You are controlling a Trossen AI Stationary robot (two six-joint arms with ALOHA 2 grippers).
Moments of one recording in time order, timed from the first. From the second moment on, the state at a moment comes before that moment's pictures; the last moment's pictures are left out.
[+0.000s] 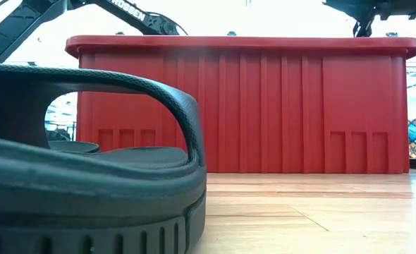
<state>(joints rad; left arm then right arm) 0.58 2.04 1.77 -1.20 0.53 0.33 0.09 0.29 0.40 0.02 0.29 0.35</state>
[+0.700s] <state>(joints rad) 0.58 2.01 1.77 -1.23 0.53 0.37 0.09 0.29 0.40 0.02 0.28 0.35</state>
